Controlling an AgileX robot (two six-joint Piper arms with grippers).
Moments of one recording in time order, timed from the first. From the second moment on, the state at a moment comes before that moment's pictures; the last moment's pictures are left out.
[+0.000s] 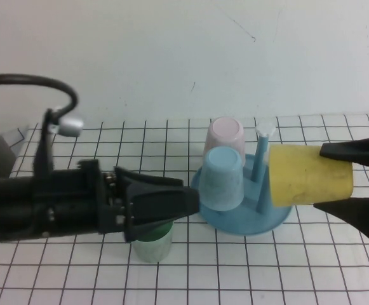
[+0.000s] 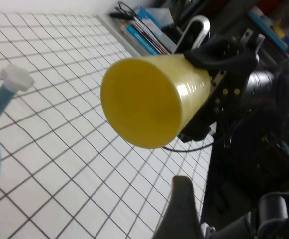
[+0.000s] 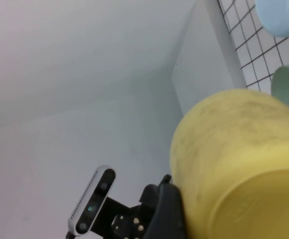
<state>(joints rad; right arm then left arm) -0.08 1.40 -0.57 1.70 1.22 -0.54 -0.21 1.27 -0.69 -1.66 1.18 1.35</state>
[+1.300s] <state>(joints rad) -0.08 1.40 -0.64 1.76 1.22 -0.81 -0.62 1.74 -1.26 -1.65 1.00 1.45</state>
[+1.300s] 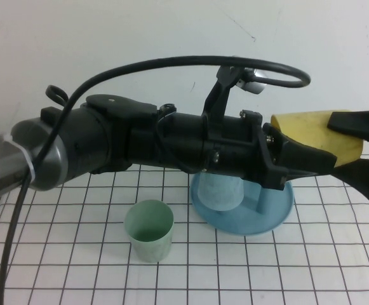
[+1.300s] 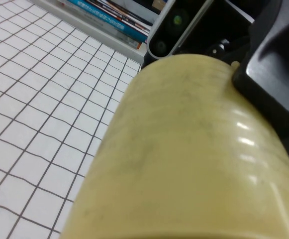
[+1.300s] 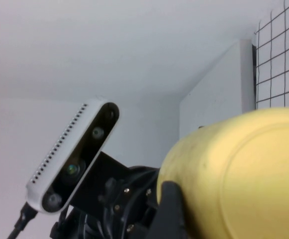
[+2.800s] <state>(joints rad) -0.22 1.30 -0.64 1.71 1.23 -1.12 -0.62 1.75 -1.26 -1.57 1.02 1.40</state>
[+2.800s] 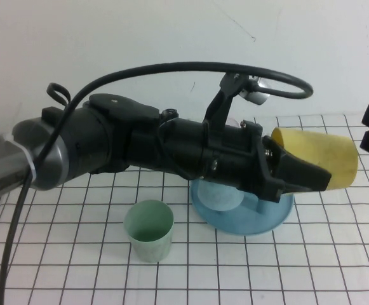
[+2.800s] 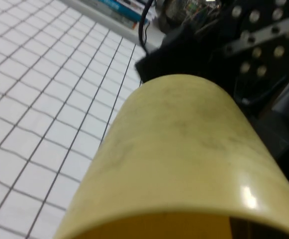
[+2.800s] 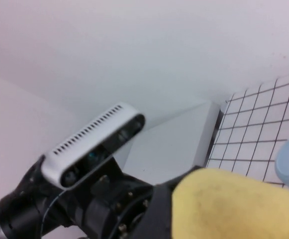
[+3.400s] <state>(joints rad) -0.25 1.22 -0.64 1.54 1.24 -1.12 -0.93 1.54 -1.38 0.01 1.26 0.30</state>
